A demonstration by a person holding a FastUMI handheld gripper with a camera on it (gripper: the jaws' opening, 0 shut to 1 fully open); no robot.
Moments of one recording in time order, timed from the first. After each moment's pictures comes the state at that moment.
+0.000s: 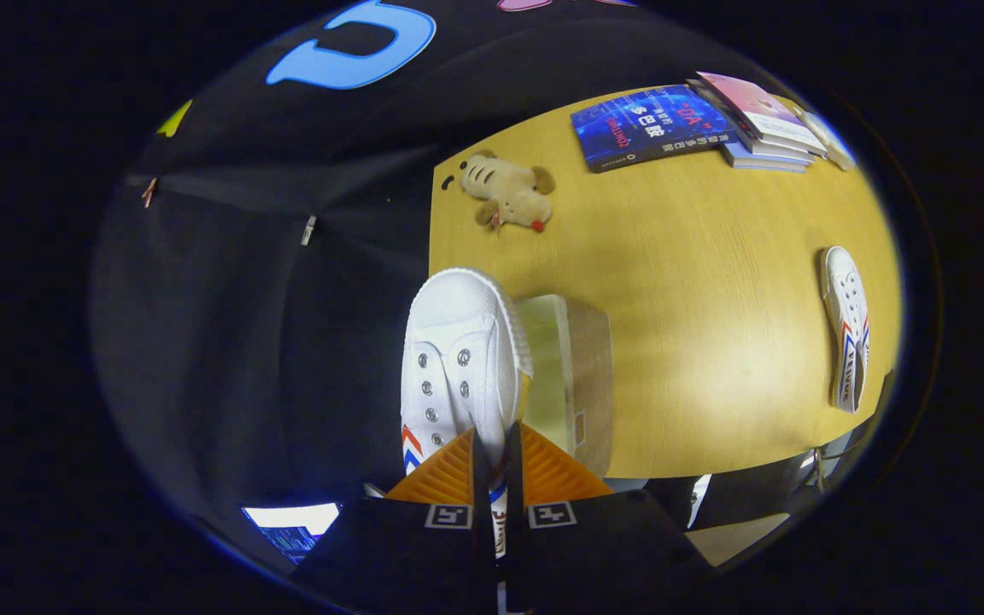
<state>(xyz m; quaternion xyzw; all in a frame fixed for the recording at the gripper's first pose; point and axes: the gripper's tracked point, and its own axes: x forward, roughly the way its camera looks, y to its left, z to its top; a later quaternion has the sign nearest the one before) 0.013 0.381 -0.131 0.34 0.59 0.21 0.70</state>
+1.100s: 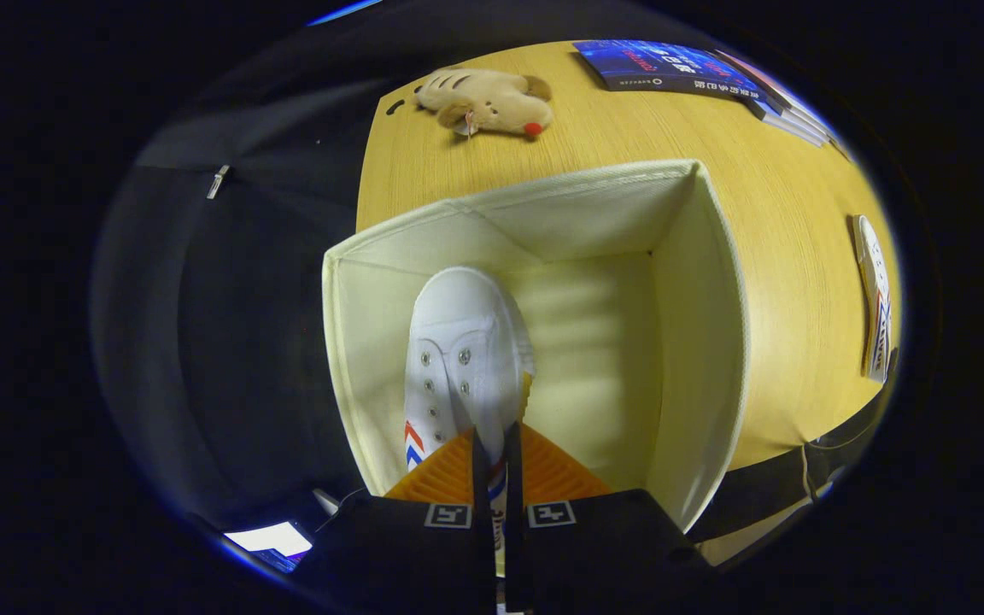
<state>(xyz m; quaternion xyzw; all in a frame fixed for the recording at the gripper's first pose) -0.003 0.494 -0.242 0.27 0.67 0.14 0.68</state>
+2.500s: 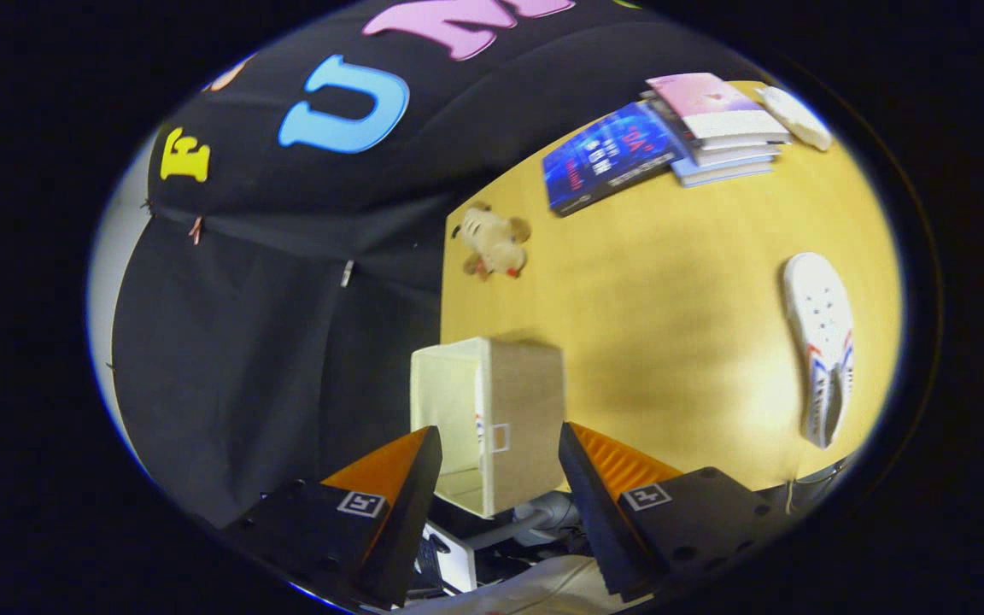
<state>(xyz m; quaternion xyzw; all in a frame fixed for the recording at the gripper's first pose) 0.017 0.187 -0.169 0.42 0.50 0.22 0.72</state>
